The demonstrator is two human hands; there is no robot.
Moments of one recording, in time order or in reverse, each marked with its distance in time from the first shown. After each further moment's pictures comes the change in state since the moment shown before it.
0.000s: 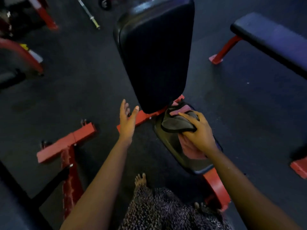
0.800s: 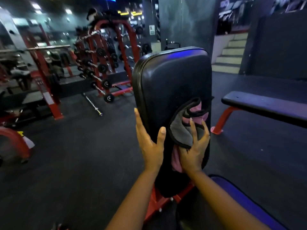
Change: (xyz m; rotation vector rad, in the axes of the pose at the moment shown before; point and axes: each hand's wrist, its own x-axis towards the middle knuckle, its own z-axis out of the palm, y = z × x) left_hand 0.161 -0.005 0.050 -0.145 -0.039 1.032; right_hand 0.209 0.002 0.159 0.063 0.959 -0.300
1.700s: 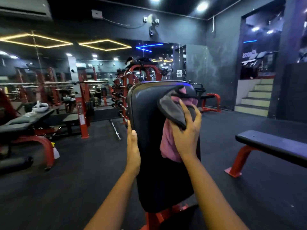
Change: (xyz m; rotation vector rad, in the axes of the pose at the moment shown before) left_hand -0.010 0.007 0.010 -0.099 0.101 -0.116; right_hand 0.084 -0.039 -0.066 0.423 0.004 -0.144
